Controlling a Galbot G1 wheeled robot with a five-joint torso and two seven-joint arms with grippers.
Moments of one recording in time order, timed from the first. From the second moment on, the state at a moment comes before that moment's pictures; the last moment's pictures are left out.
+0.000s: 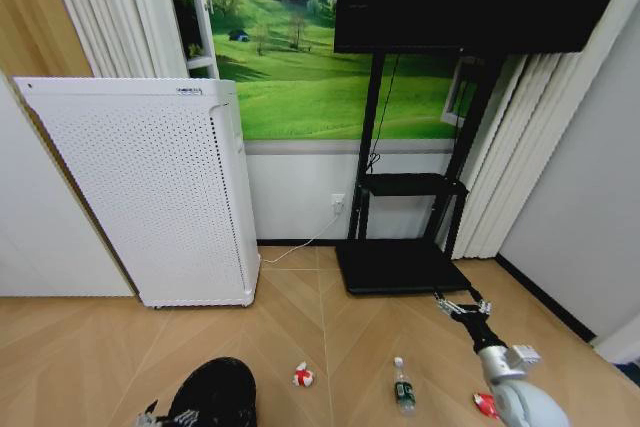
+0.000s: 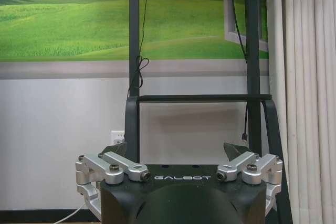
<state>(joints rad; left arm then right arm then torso) 1.77 -1.16 -0.57 -1.83 -0.31 0.28 -0.25 -1.44 1.16 0.86 1.71 0.51 0.20 -0.23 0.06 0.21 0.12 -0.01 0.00</state>
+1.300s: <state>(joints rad) 1.75 -1.19 -0.54 -1.81 -0.28 0.25 -0.19 -1.44 1.17 0.86 1.72 0.51 0.21 -0.23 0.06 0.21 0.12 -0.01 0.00</state>
